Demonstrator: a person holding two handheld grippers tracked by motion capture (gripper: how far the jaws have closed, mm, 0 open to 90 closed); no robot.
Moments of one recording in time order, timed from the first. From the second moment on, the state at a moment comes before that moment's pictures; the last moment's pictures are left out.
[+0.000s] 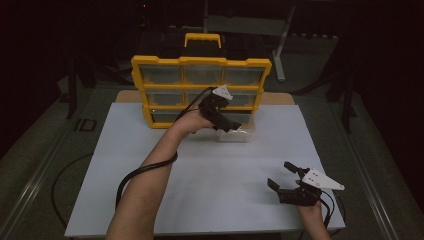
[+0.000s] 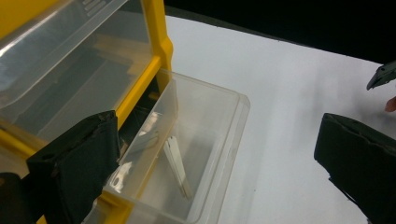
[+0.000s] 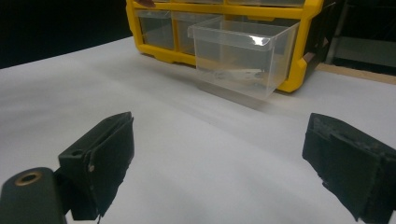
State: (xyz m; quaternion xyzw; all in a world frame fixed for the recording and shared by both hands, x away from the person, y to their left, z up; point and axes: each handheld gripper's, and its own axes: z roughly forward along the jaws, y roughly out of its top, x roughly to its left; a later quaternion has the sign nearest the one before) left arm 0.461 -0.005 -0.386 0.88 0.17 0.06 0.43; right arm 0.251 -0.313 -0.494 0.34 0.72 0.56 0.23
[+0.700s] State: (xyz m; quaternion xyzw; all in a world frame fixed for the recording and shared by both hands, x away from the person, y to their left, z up) left arm 0.449 0.013 -0.383 0.88 0.17 0.06 0.44; right arm 0.252 -0.311 -0.495 0.34 0.73 0.56 0.22
